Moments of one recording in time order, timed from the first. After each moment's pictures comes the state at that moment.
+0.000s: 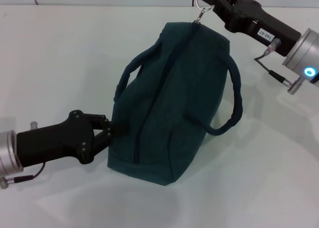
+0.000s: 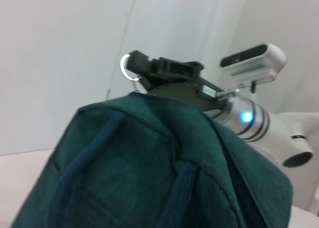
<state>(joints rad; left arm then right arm) -0.32 -2.02 0.81 0.47 1.73 1.73 -1.16 0.67 2.02 -1.80 -0.39 -0.31 -1.20 1.11</state>
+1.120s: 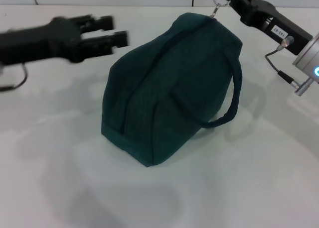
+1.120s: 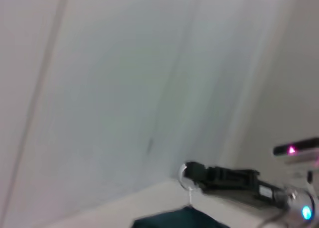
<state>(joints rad) -0.41 -2.09 0.73 1.08 1.75 1.70 -1.78 0.64 2.03 -1.79 -0.36 -0.24 -1.20 1.16</state>
